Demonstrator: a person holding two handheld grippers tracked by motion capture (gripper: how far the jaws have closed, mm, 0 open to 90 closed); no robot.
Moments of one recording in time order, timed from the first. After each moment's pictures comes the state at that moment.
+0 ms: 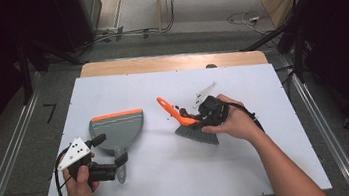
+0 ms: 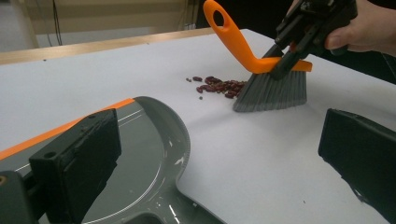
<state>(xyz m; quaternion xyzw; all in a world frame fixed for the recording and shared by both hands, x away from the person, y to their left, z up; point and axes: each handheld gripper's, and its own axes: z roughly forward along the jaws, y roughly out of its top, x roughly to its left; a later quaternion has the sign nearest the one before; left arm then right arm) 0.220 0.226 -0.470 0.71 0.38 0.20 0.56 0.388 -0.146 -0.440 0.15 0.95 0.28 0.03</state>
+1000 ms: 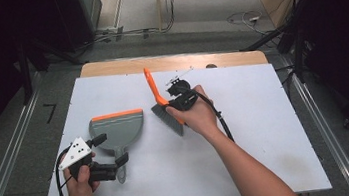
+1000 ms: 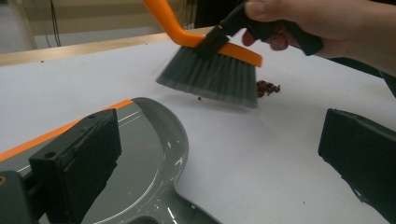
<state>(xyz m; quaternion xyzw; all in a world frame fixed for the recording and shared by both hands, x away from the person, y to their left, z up) 0.221 0.223 -0.469 0.71 0.37 0.20 0.56 0.417 -0.058 -0.429 0.41 0.85 0.32 0.02</state>
